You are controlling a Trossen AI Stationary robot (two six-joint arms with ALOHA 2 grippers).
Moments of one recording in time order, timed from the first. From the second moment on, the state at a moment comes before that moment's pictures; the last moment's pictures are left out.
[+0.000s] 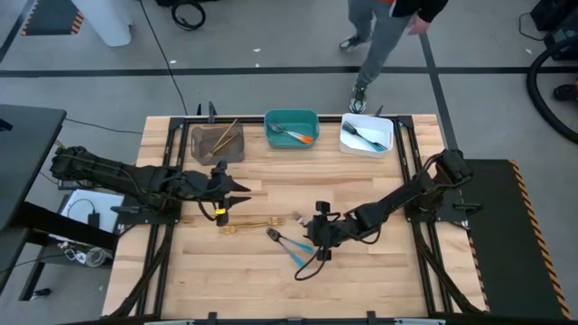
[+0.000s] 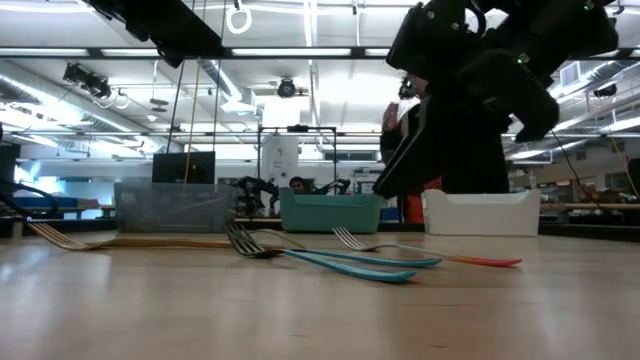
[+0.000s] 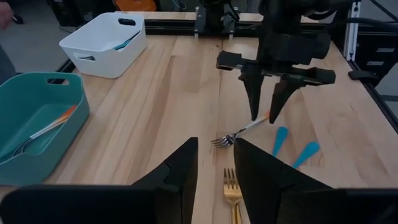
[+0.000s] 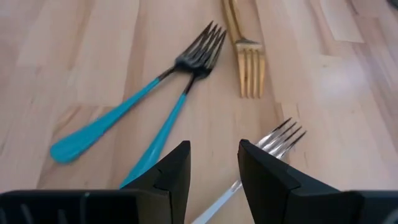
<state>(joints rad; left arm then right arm) -0.20 0.92 0.67 -0.19 -0.29 -0.13 0.40 1.75 0.87 0.06 0.39 0.21</state>
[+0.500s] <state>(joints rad) -0.20 0.92 0.67 -0.19 -0.30 -0.12 0.40 1.77 0.75 0.28 0.50 0.24</state>
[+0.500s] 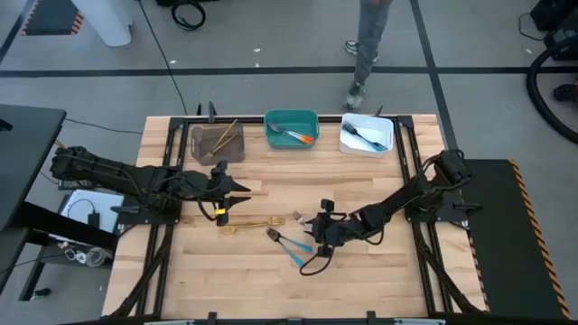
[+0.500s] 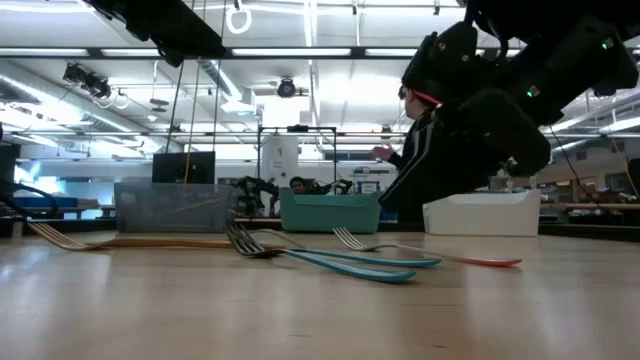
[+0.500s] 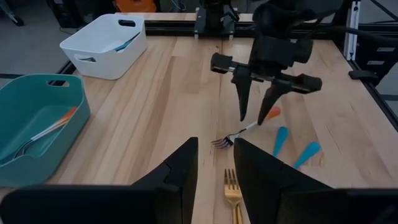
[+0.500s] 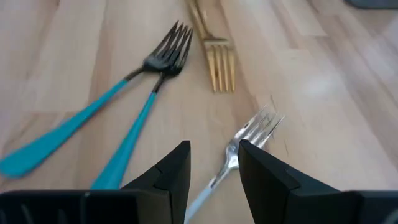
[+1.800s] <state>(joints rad) -0.10 1.43 0.76 0.03 0.03 -0.06 0.45 1.60 0.75 -0.12 0.72 0.46</state>
